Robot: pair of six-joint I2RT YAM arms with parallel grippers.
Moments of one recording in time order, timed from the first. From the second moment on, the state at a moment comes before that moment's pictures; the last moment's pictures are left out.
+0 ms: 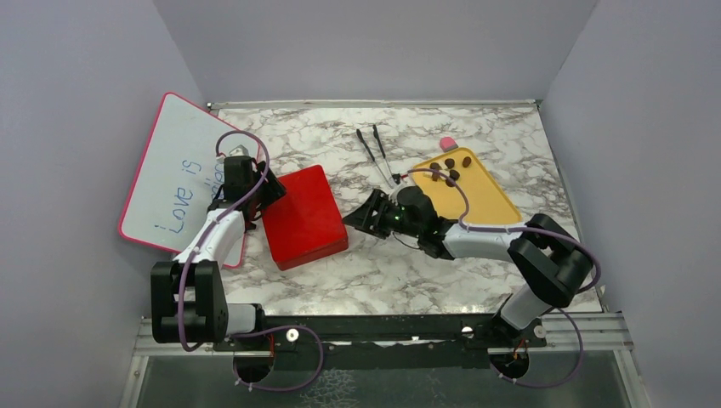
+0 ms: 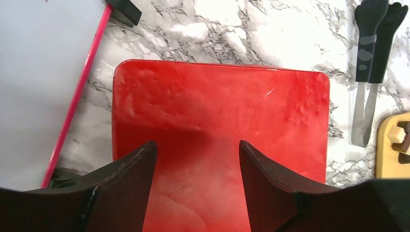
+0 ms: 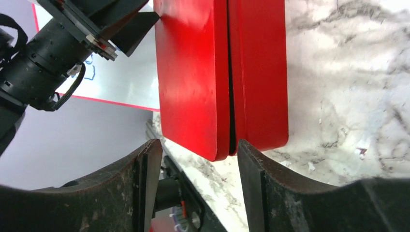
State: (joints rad) left arm 0.01 1.31 0.75 -0.14 0.07 -0.55; right arm 0.82 1.62 0.72 0.54 -0.20 1.12
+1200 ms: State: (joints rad) left arm 0.01 1.31 0.77 -0.16 0.11 -0.68; right arm 0.85 1.74 0.98 0.11 -0.08 0.73
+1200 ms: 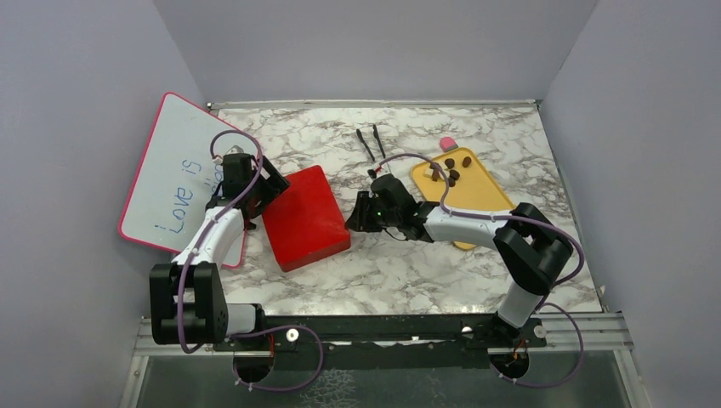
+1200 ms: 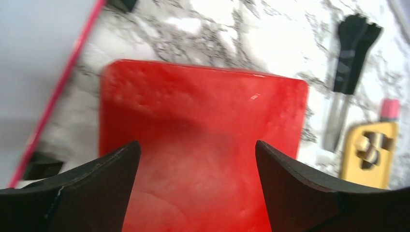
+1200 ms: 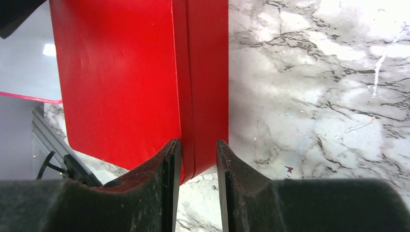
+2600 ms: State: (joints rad) left arm 0.03 1.36 0.78 -0.22 0.12 -0.61; right arm 0.84 1.54 0.82 0.00 -0.04 0.72
